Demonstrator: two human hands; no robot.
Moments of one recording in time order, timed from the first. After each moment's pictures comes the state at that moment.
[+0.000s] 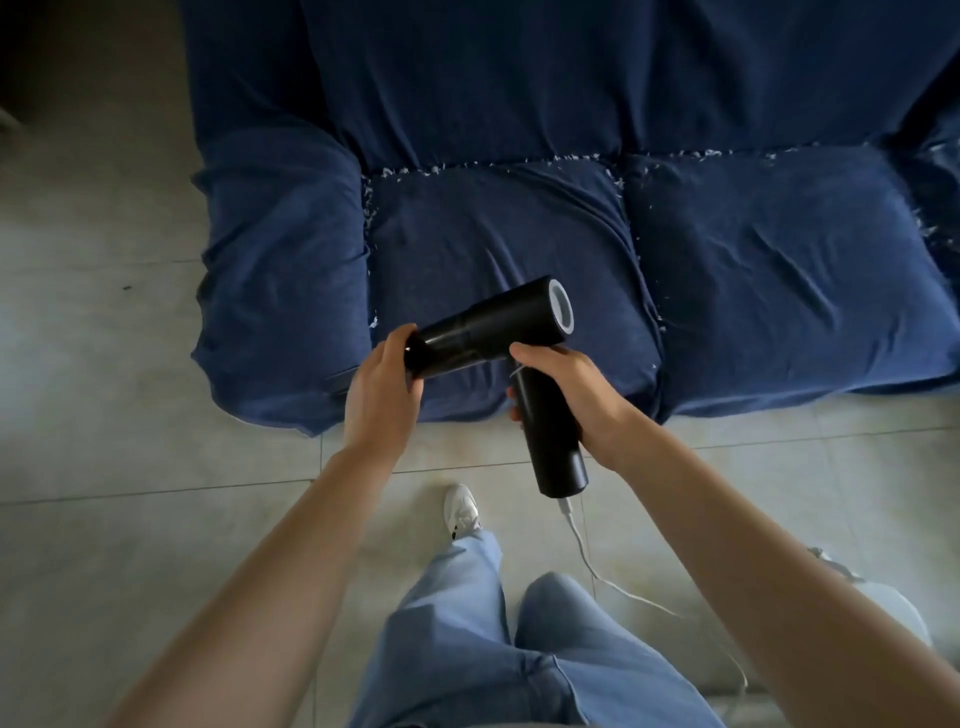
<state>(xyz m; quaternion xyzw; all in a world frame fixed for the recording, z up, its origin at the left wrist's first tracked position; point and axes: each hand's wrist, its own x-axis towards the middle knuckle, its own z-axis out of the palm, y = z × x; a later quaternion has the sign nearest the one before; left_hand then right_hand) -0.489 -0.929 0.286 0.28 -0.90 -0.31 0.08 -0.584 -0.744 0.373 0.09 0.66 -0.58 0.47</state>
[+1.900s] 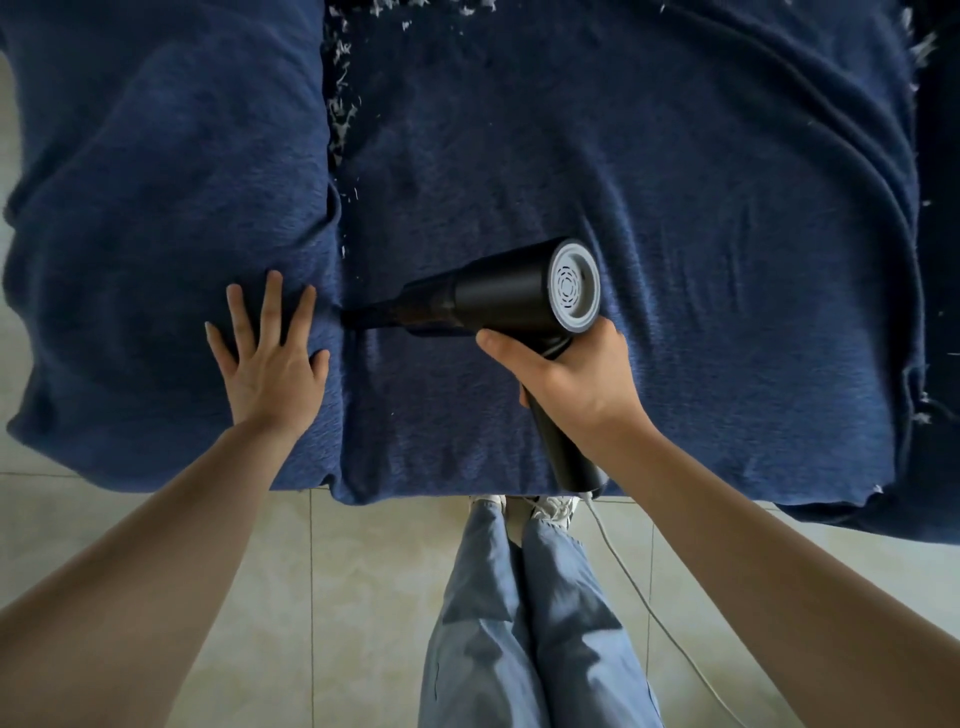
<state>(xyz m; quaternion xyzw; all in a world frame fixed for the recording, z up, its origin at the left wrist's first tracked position) -0.641 -1.194 -0.064 0.34 -0.92 0.02 -0.20 -0.814 -0.949 0.023 -0.07 0.80 -0.48 0.35</state>
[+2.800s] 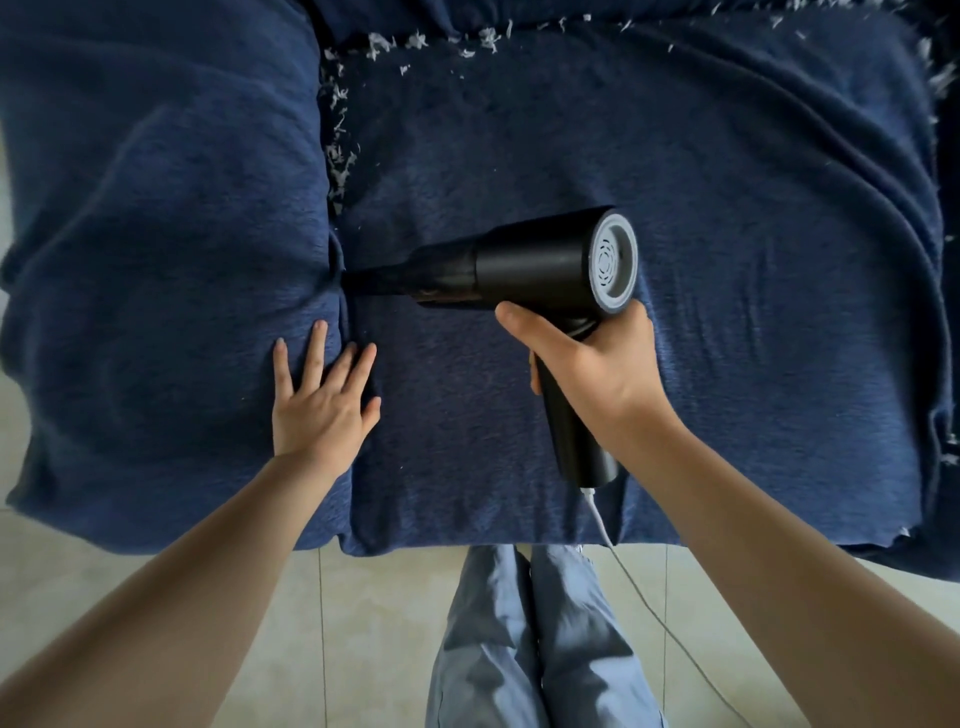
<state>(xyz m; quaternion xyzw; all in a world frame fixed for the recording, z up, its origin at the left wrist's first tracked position) -0.682 -1.189 -0.081 0.18 -0.92 0.15 -0.32 -0.867 -0.989 0.021 0.00 0.77 -0.54 0.34</state>
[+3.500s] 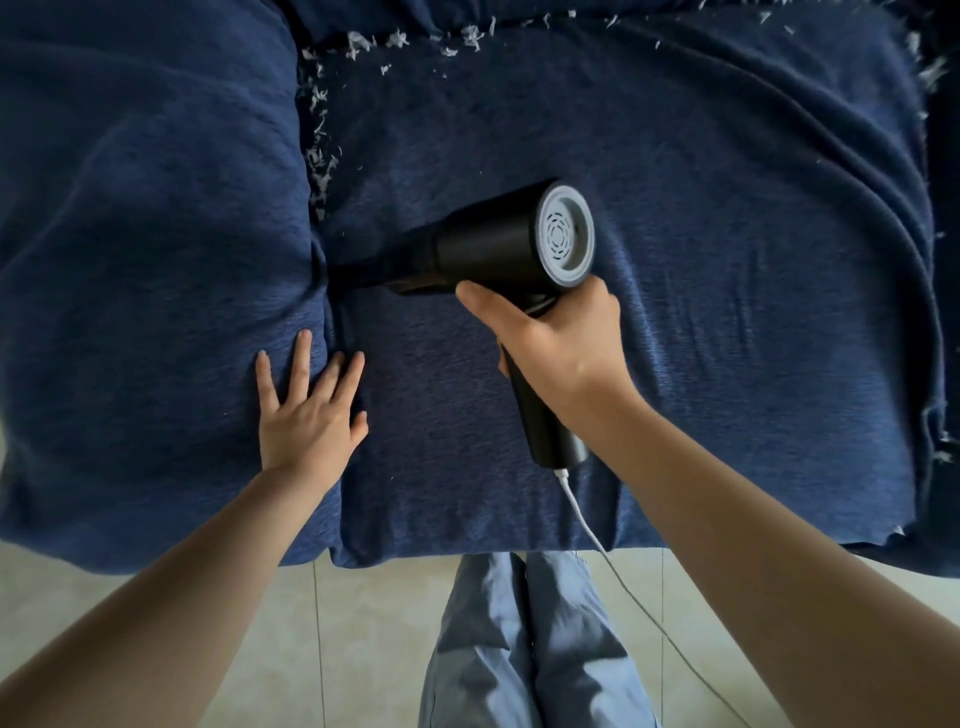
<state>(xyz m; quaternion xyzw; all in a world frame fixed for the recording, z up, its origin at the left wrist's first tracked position) -0.682 -1.188 -0.082 0.19 -0.93 0.11 -0.29 -0.879 -1.013 0.021 -0.02 0.80 -0.50 0.33</state>
